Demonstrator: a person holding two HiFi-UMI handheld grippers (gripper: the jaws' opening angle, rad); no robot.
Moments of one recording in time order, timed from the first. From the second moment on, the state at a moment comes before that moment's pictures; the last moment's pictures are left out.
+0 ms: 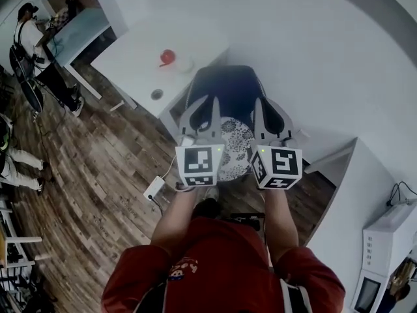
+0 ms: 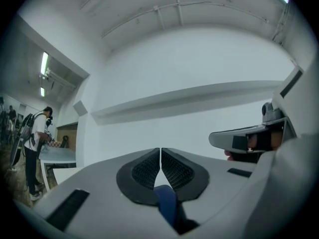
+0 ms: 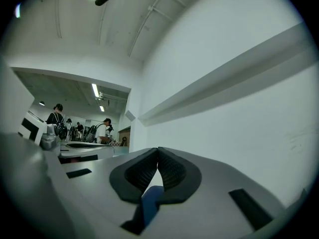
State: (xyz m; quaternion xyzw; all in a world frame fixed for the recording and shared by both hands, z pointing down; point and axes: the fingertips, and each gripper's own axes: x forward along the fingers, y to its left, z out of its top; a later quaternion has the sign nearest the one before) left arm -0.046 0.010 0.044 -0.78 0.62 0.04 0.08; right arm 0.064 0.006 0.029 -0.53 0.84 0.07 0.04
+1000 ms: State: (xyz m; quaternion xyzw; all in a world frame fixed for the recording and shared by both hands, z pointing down) left arm -0.050 0.011 0.035 -0.77 0.63 0.05 0.09; right arm 0.060 0.000 0.035 -0.52 0.85 0.07 0.03
